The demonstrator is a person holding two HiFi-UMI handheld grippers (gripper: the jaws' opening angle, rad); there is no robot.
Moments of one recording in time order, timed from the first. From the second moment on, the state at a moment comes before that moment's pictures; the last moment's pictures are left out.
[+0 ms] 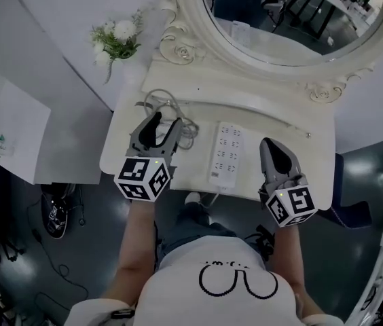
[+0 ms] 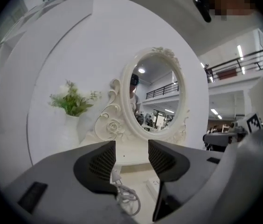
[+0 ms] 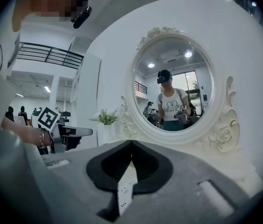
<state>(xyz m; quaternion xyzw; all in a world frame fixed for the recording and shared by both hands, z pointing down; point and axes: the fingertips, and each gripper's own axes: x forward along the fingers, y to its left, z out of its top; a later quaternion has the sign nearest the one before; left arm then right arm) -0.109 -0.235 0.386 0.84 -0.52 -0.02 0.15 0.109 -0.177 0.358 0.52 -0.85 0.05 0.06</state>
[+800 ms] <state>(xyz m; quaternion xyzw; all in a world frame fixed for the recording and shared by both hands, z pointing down) -0.067 -0.180 0.282 0.85 -0.52 -0.01 -0.02 0.136 -0.138 0.275 0.59 -0.81 -0.04 0.06</state>
